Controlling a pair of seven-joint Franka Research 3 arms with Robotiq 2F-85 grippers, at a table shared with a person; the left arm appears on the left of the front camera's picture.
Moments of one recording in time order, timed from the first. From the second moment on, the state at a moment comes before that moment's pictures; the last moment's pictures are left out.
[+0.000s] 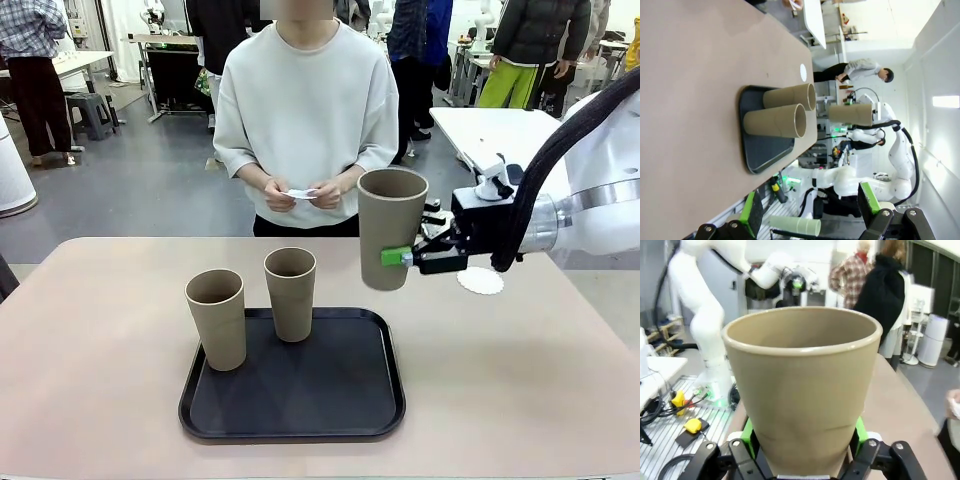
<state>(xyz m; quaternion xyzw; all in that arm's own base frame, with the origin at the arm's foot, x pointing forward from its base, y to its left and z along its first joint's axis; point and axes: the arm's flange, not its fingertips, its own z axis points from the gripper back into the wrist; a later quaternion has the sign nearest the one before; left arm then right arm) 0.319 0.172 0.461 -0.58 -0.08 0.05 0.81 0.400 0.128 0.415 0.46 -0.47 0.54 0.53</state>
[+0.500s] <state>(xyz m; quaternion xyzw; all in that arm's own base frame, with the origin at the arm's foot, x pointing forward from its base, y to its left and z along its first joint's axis) 0.319 0.172 0.461 -0.58 -0.08 0.05 0.81 0.484 0.012 0.424 0.44 -0.49 0.47 0.59</state>
